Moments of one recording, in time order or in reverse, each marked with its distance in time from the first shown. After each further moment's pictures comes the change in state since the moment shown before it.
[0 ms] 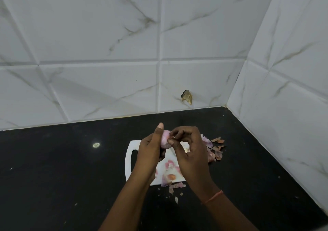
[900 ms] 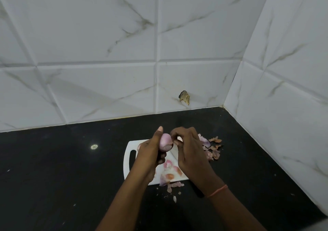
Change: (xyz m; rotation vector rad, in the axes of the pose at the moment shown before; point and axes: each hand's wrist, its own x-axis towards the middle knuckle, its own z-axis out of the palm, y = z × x) left_hand 0.004 -0.005 0.000 -0.027 0.025 -0.226; right_hand 0.002 0.017 -0.015 -0.308 -0.225 -0.194
